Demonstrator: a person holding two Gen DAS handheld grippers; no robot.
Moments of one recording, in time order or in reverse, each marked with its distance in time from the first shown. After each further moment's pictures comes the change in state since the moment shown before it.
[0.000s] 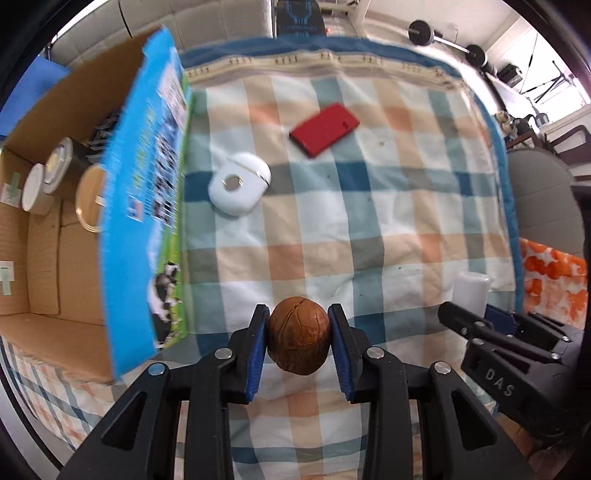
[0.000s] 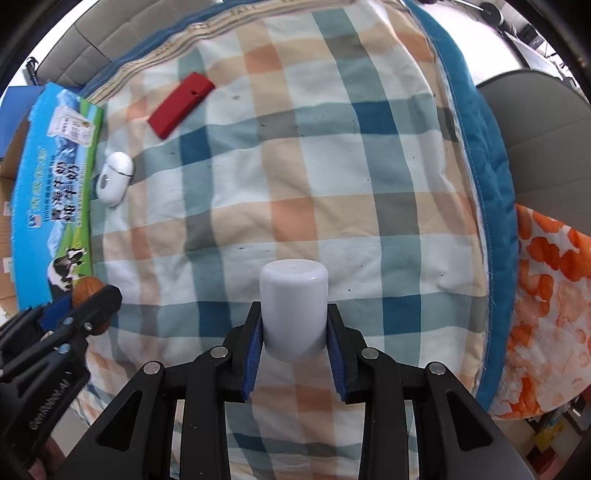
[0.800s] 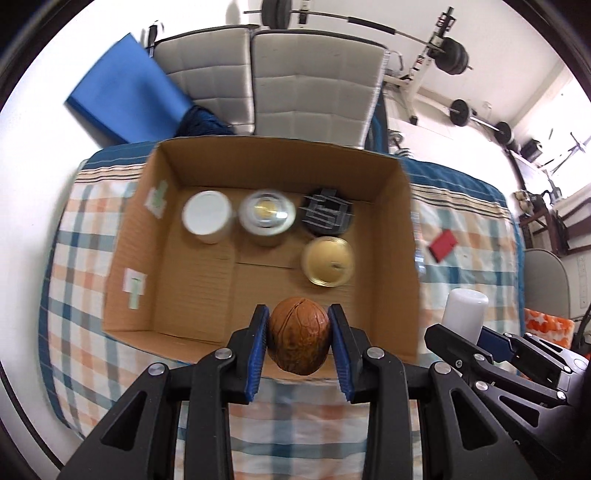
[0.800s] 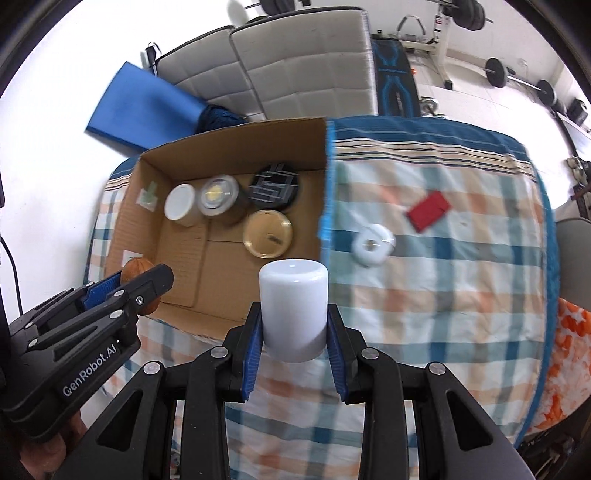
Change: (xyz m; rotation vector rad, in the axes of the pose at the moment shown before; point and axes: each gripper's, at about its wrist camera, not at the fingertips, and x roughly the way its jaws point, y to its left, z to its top) left arm -0.120 0.219 0.007 -0.156 -0.212 0.054; right arm -0.112 0.245 -0.015 -0.203 -0.199 0.161
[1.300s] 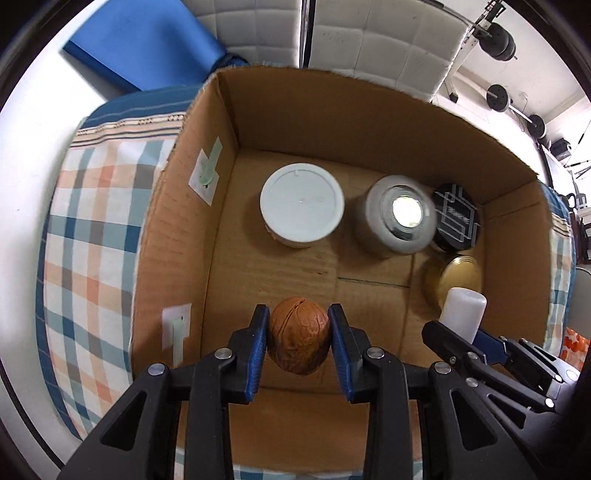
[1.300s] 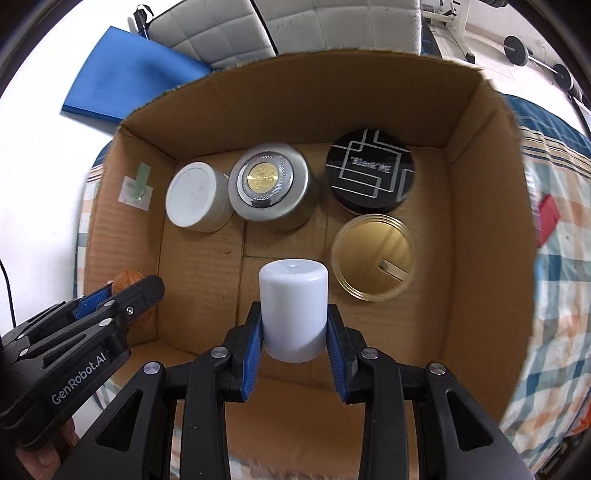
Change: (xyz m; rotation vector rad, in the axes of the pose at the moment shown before) left arm 0.105 0.105 0.043 -0.053 0.179 0.025; right arm 0.152 0.074 0.049 0.046 0.125 -0.001
